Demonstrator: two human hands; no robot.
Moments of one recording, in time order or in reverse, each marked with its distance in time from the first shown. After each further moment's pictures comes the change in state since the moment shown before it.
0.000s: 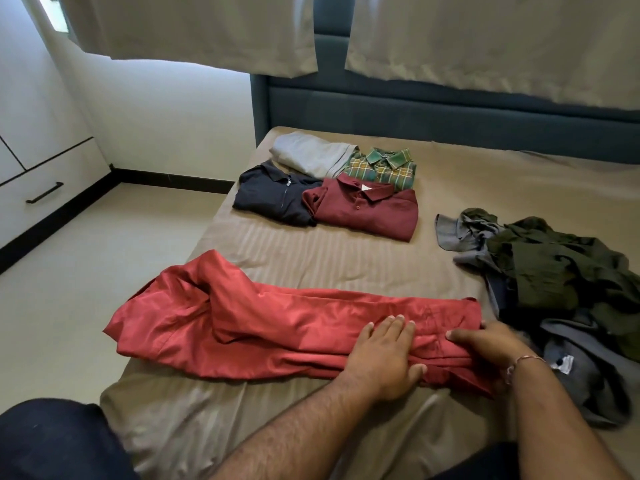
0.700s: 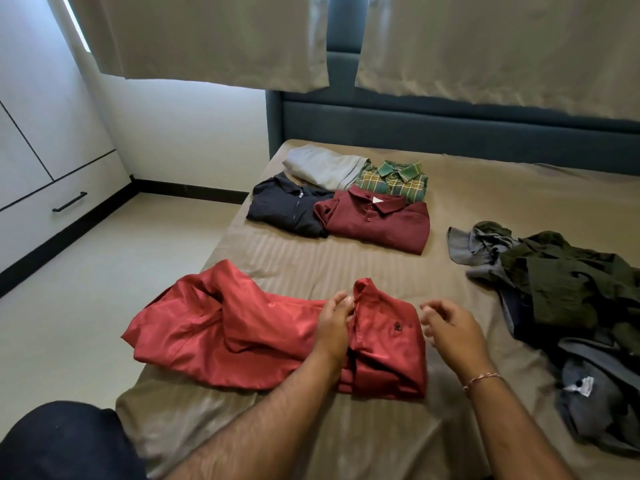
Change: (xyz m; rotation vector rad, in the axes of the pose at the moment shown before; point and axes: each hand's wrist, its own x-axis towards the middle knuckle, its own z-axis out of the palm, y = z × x) left_hand -0.007 -0.063 -0.048 -1.663 0.543 -0.506; right_hand -0.008 -0.031 0.071 0.017 0.095 -0.440
